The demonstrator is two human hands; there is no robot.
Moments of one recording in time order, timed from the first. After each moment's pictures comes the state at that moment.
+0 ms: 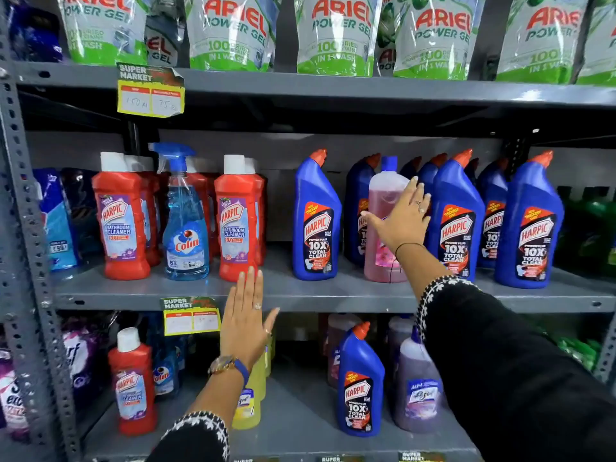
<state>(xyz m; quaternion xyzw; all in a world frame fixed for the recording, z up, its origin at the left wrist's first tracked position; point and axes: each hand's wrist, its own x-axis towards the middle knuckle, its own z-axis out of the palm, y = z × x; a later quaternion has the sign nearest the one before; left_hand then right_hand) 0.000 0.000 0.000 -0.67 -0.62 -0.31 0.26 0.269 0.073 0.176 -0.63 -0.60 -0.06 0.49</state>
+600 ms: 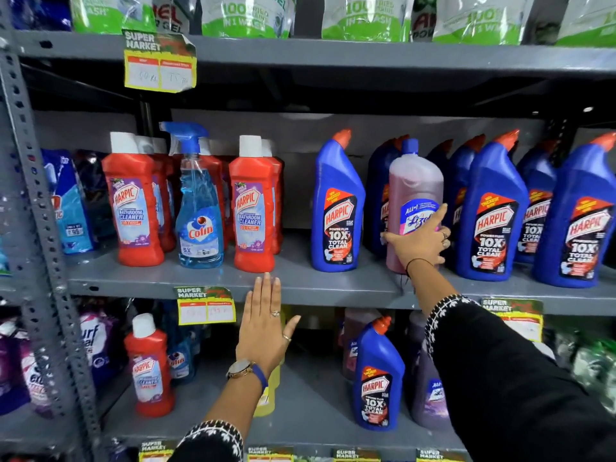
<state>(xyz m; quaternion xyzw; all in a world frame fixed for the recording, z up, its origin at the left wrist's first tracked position) 0.001 0.007 -0.028 -0.66 -0.62 -0.32 0.27 0.250 0.106 0.121 -0.69 -0.45 0.09 0.55</state>
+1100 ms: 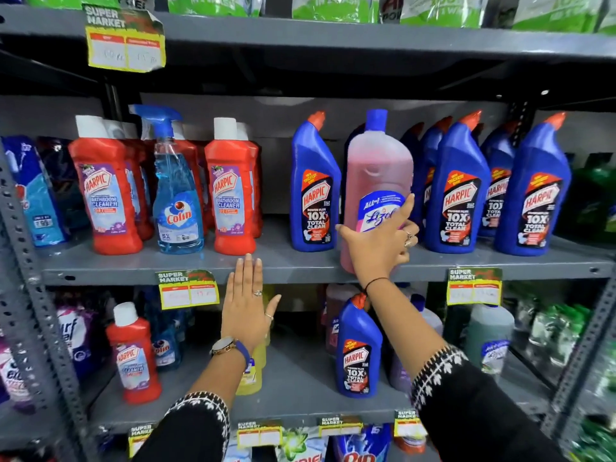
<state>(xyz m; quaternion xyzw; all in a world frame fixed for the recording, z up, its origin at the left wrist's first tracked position) 0.002 -0.001 -0.024 -0.67 -0.64 -0.29 0.25 0.205 0.022 0.101 -0.63 -0.43 0.02 0.64</state>
